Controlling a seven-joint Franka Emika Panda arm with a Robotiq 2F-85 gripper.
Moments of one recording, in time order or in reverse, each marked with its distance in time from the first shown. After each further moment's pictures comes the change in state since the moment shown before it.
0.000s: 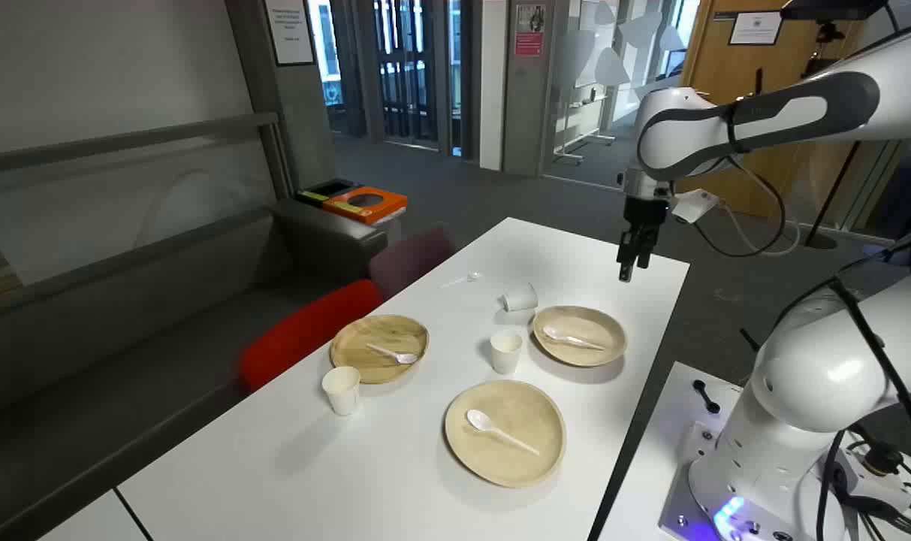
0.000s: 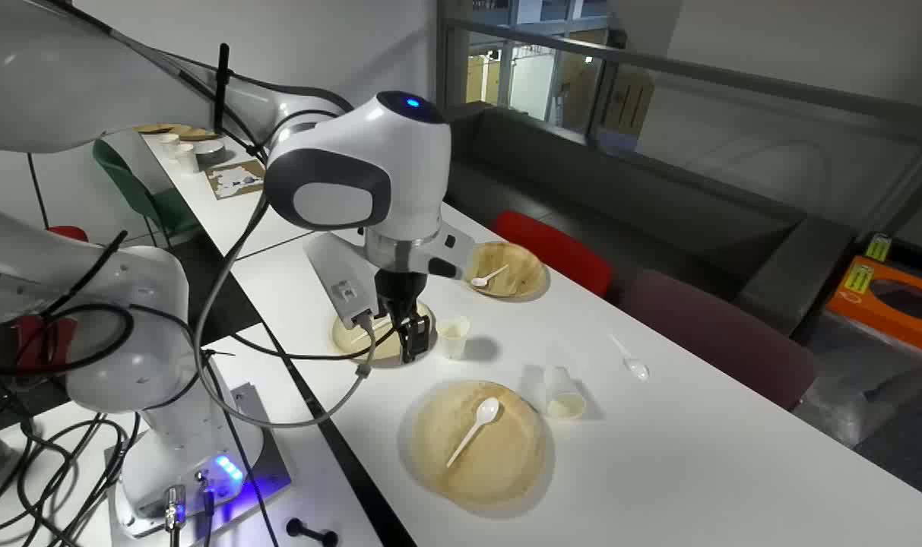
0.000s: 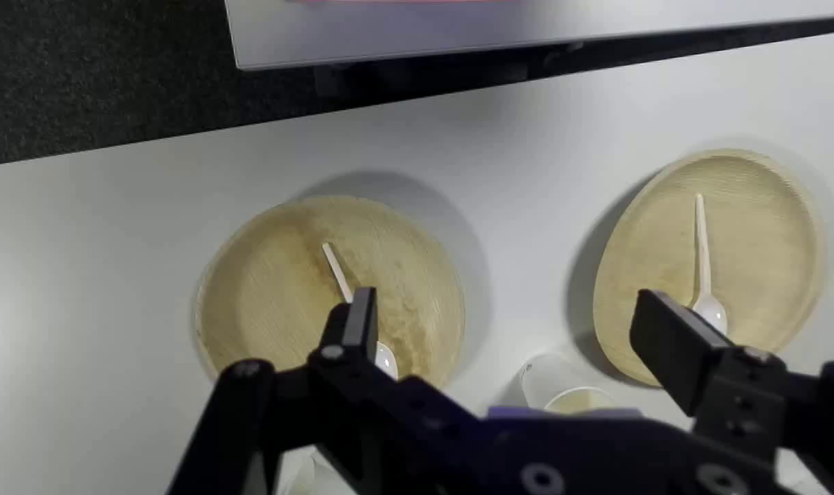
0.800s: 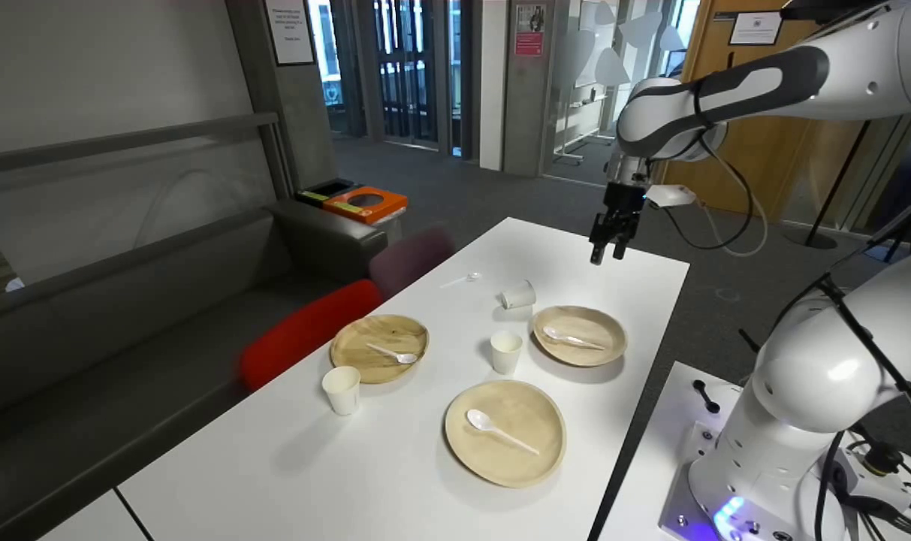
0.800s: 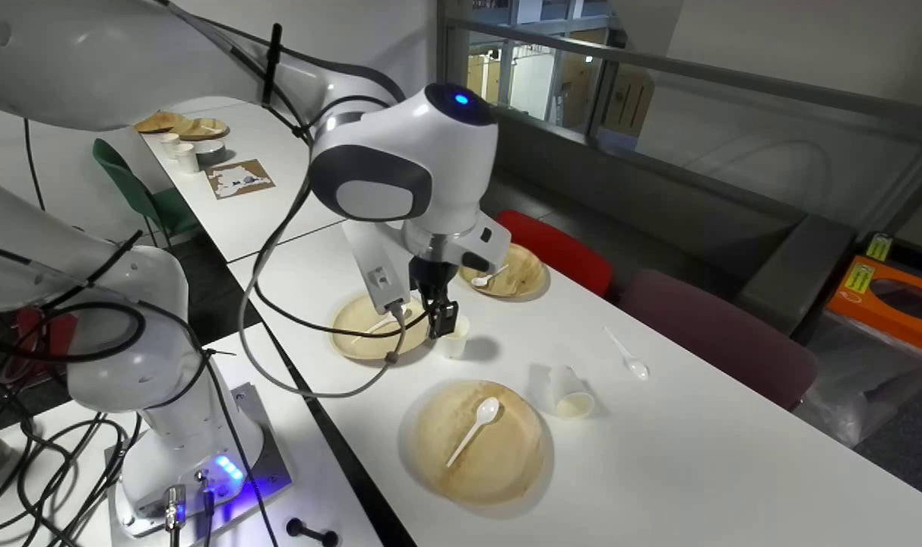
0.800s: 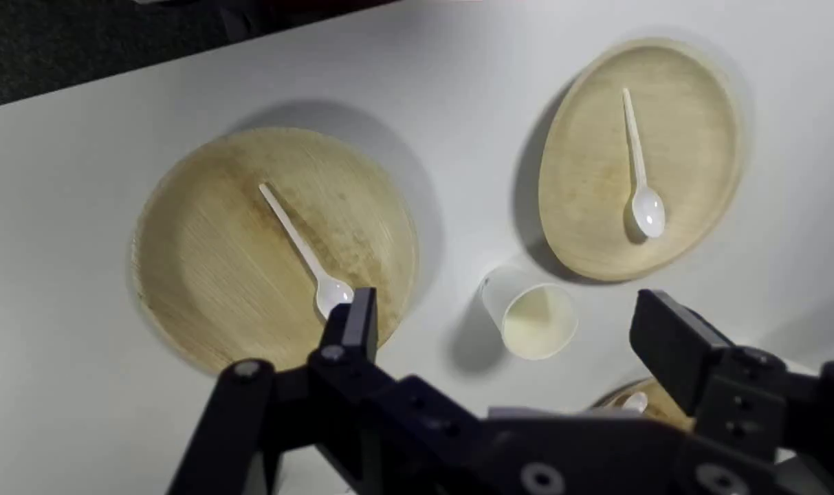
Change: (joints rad) arm 0.013 0.151 -0.011 0.133 0.205 0.029 0.009
